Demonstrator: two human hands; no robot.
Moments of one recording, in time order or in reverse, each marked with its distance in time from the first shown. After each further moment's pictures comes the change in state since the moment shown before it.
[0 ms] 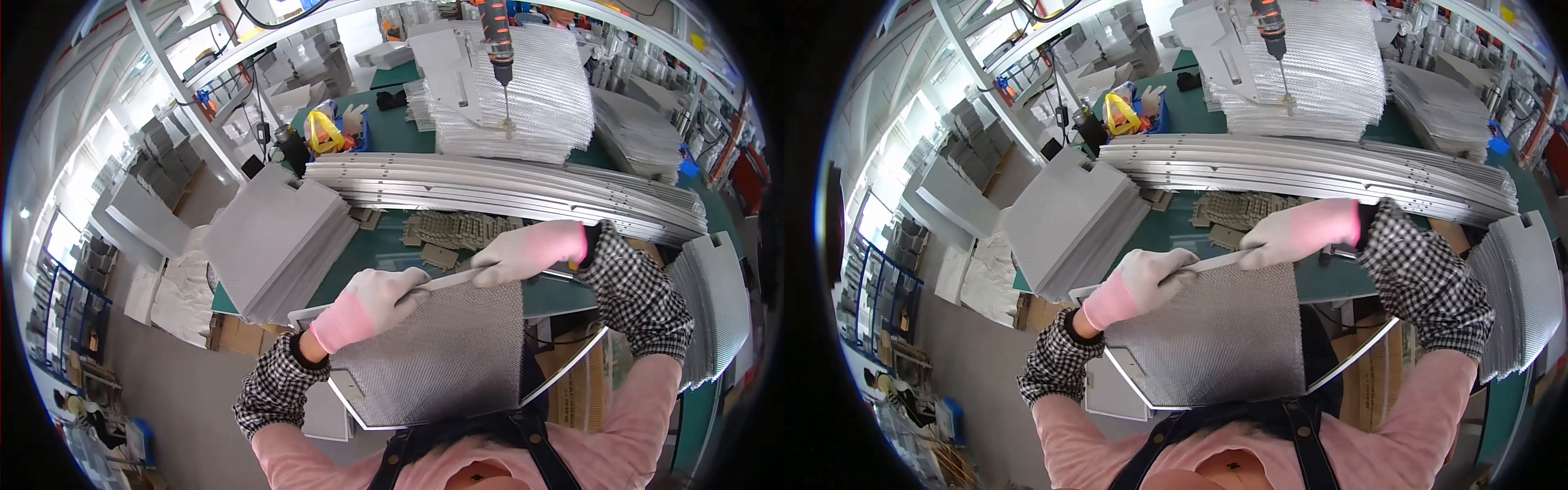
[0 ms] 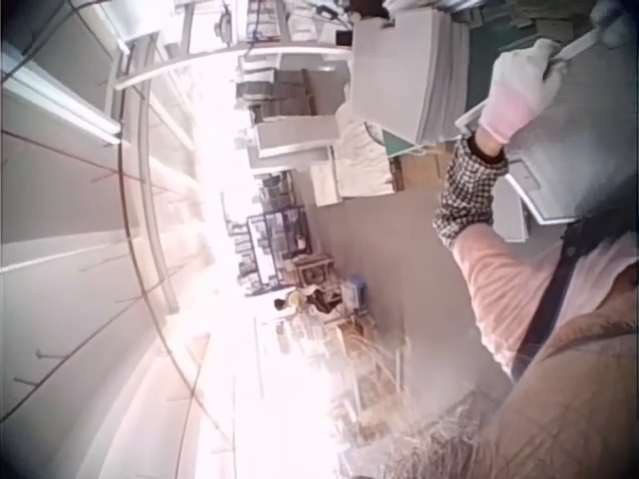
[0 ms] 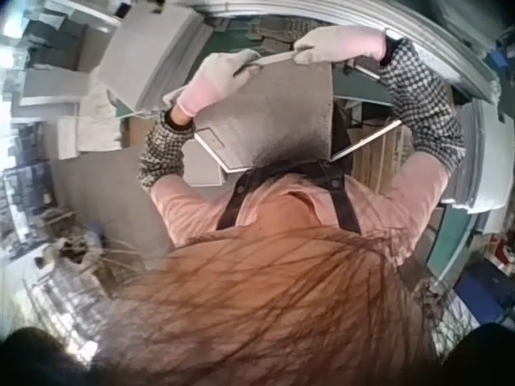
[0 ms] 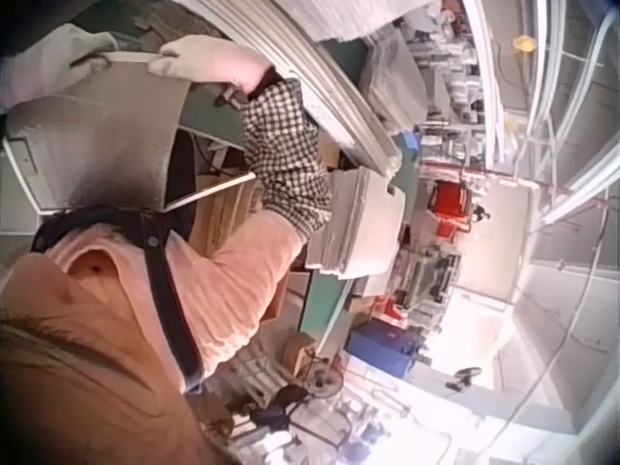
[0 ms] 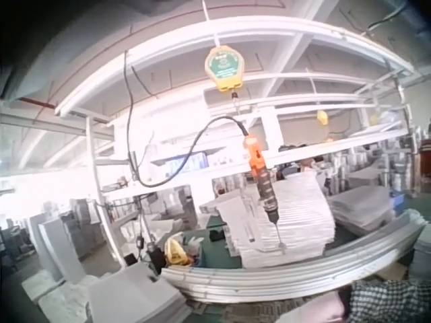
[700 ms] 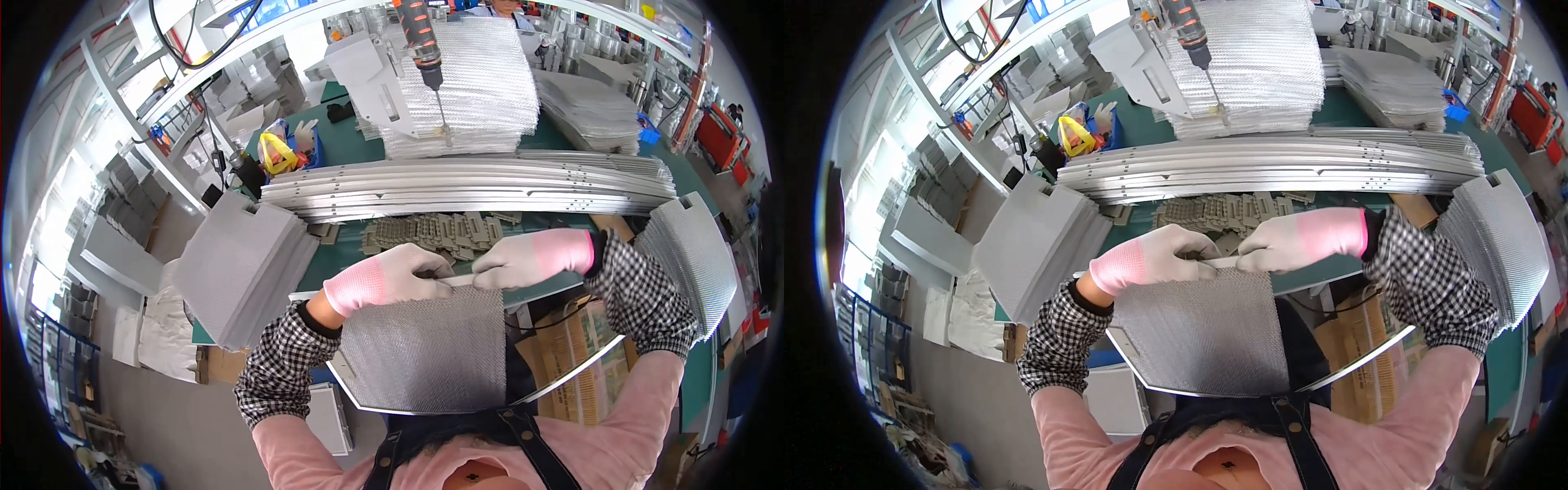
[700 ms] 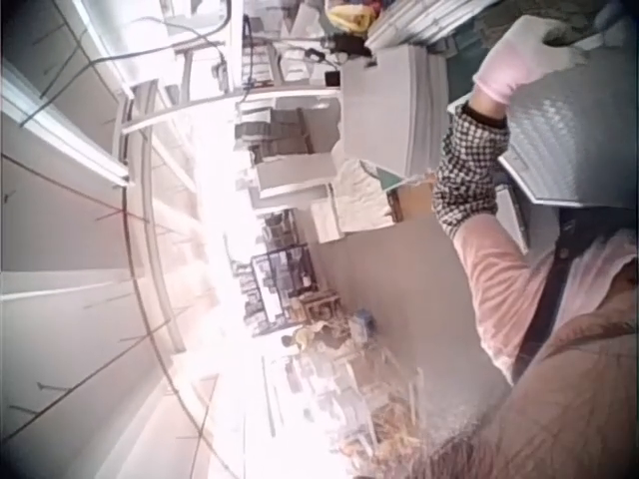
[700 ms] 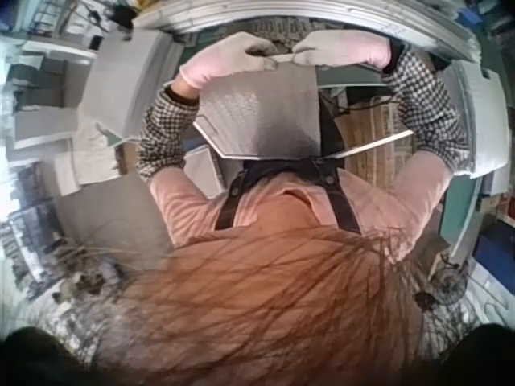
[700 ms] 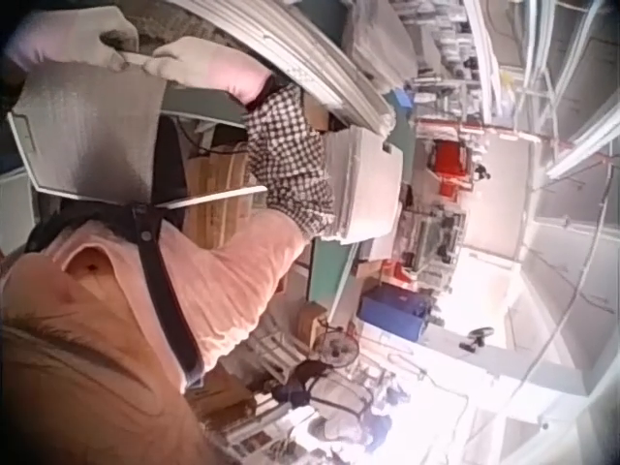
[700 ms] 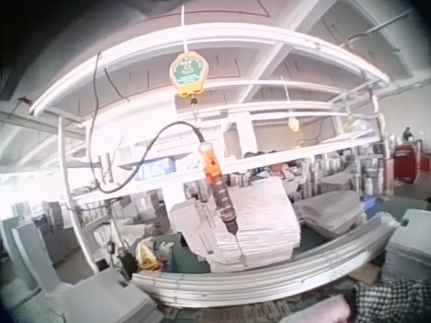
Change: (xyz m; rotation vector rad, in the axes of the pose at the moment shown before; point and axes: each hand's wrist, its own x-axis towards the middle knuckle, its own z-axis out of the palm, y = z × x) left_hand 0.101 0.029 0.004 -0.487 -0.460 0.081; right_hand -0.071 0.001 0.024 0.263 0.080 0.195
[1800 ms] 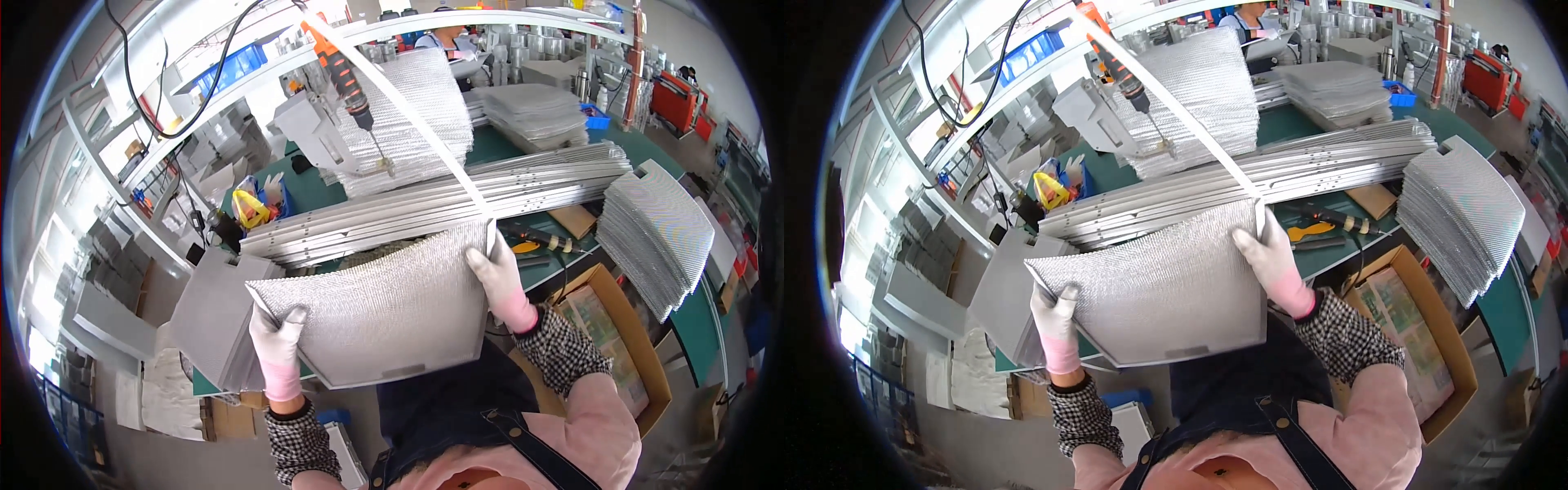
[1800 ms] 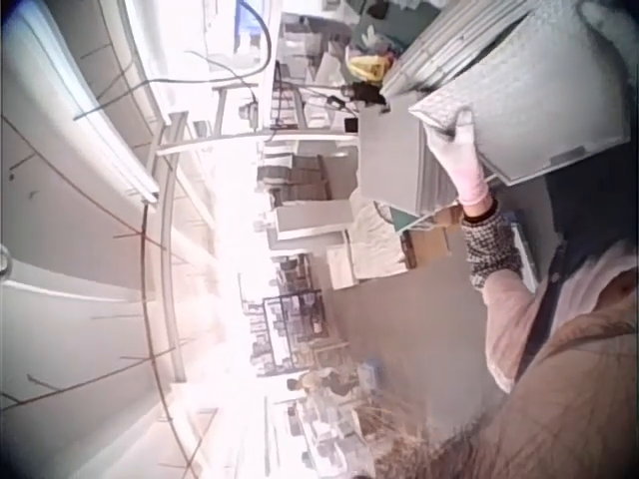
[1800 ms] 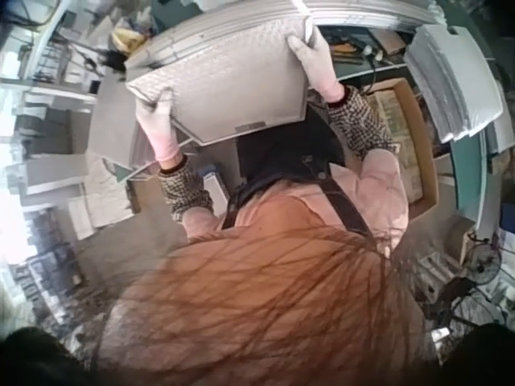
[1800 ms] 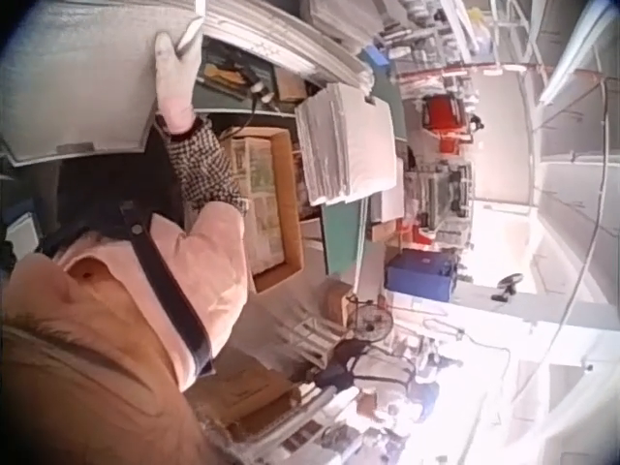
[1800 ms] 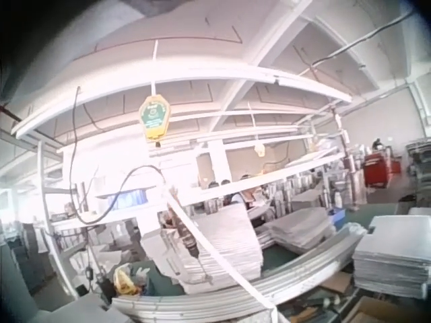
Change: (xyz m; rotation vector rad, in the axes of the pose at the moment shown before) left_hand -0.112 -0.028 0.032 -0.314 1.216 0.158; right_hand 0.025 0.027 0.106 0.967 1.474 -0.509
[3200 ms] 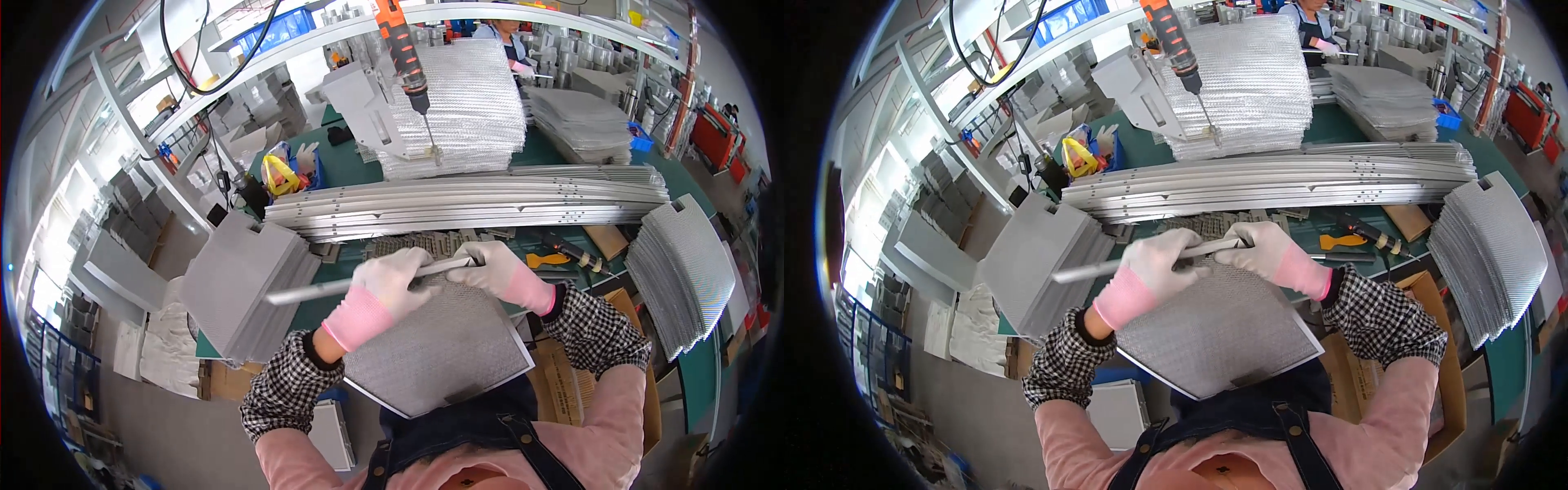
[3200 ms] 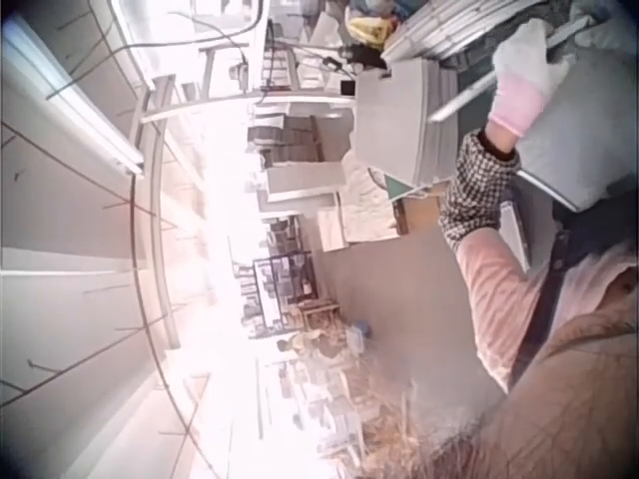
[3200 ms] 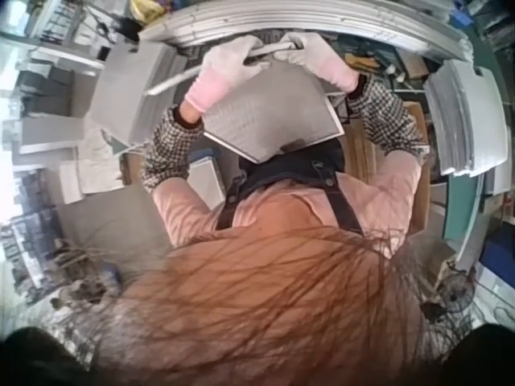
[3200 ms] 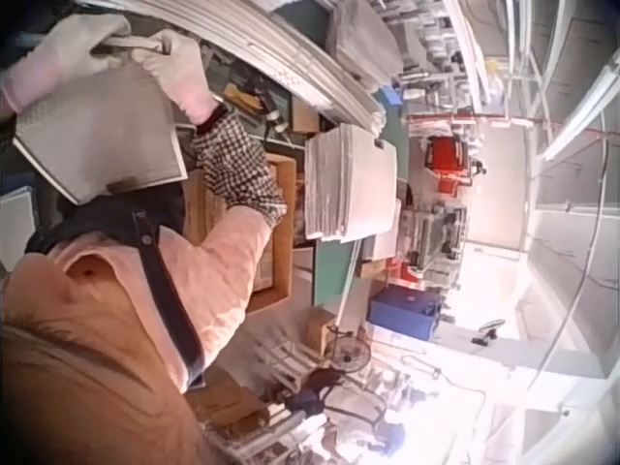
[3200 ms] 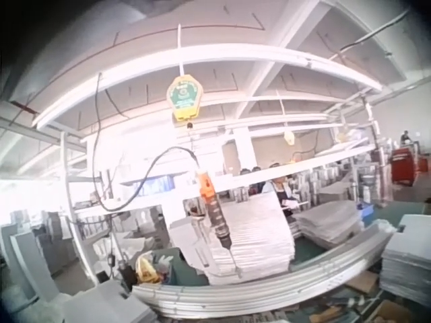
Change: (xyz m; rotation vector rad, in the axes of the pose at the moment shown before) left_hand 0.034 0.000 0.101 0.779 -0.634 0.368; right_hand 0.049 -0.014 0.018 -0.526 -0.676 0.380
